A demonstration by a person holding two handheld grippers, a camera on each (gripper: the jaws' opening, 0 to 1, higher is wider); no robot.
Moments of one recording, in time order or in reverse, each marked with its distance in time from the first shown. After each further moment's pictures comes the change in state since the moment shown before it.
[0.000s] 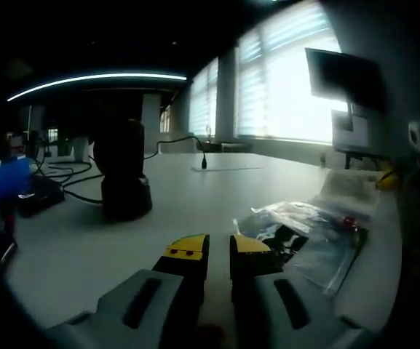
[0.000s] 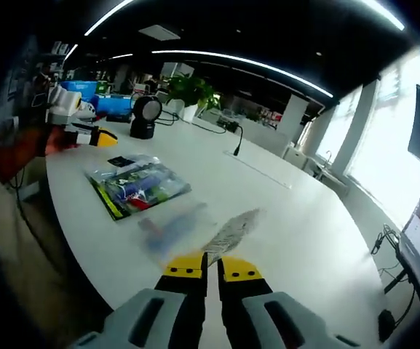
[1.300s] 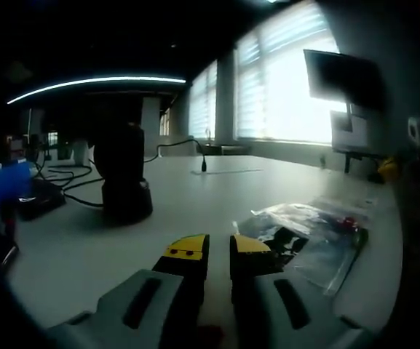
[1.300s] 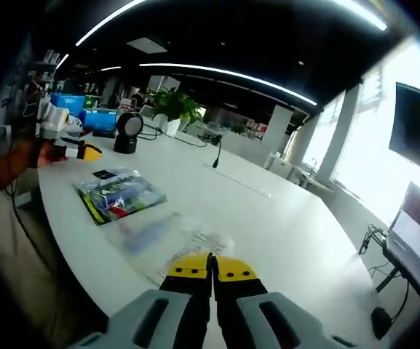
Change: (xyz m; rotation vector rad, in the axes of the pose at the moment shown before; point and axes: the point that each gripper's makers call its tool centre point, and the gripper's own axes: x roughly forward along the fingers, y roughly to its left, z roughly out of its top) left arm -0.001 -0.002 0.003 0.016 -0.019 0.002; right arm -0.018 -0.038 0.002 0.042 -0.087 -0.075
